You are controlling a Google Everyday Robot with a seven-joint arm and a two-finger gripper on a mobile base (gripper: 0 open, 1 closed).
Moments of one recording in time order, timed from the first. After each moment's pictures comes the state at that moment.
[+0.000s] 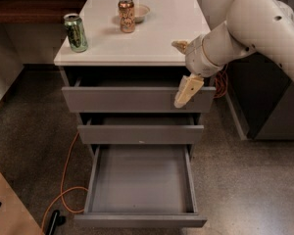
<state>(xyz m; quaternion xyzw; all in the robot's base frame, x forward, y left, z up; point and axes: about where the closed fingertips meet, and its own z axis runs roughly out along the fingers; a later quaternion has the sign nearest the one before) 0.630 -0.104 0.865 -0.70 0.63 0.00 0.35</state>
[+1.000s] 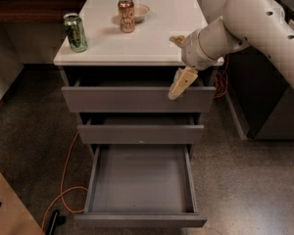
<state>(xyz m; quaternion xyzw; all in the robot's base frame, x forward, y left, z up) 0.660 -0.096 0.867 -0.67 0.64 0.03 0.37</state>
